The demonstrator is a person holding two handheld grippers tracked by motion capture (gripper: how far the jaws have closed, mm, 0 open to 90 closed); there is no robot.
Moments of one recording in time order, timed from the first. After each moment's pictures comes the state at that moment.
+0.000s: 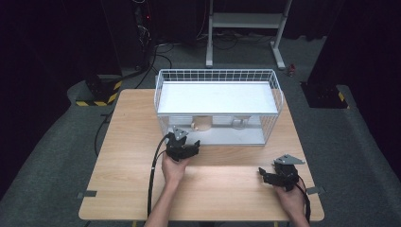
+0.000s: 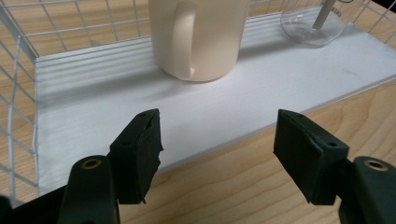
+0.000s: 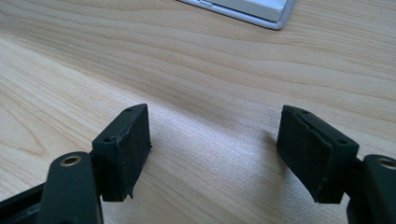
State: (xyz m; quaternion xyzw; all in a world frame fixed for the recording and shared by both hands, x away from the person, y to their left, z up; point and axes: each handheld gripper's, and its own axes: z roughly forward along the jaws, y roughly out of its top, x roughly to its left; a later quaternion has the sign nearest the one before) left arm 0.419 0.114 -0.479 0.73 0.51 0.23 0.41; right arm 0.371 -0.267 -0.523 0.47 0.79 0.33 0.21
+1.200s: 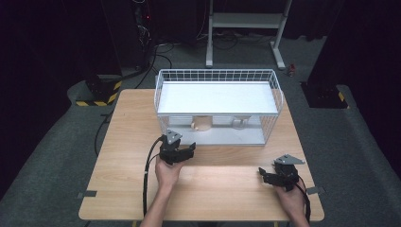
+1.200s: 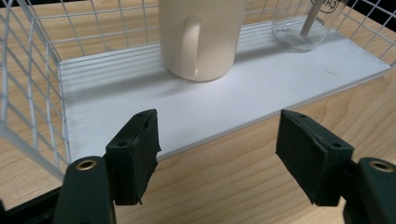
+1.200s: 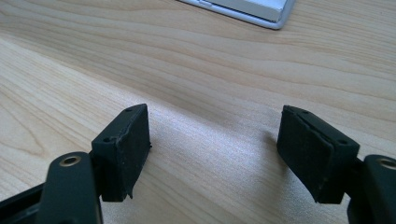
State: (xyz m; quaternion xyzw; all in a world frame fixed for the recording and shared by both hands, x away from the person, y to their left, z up) left arm 0.398 0.130 -0.465 0.72 0.50 0.23 0.42; right arm 0.371 -0.267 -0.523 0.47 0.79 0.33 0.21
